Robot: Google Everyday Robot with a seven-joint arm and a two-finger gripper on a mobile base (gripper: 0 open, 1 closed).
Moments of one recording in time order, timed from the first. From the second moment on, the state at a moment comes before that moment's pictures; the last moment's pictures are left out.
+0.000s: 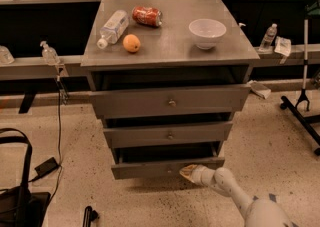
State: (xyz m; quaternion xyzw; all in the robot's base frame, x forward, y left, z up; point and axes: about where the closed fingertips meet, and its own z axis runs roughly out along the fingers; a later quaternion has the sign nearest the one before) arm 0.685 -0.157 0.133 -0.49 0.74 0.12 0.45
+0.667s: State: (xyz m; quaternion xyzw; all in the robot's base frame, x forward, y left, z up) arm 0.664 -0.153 0.144 -0.48 0.74 0.13 0.45
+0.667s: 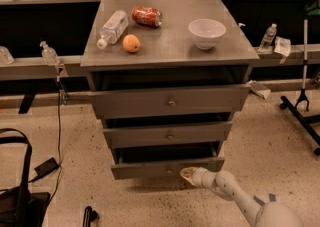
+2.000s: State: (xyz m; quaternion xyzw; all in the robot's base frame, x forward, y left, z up) arm 0.696 -0.152 0.112 -0.49 0.74 0.12 0.45
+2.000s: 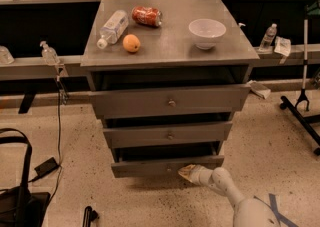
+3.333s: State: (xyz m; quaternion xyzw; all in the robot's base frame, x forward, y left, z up) arm 0.721 -0.164 0.119 -0.49 0.74 0.09 0.46
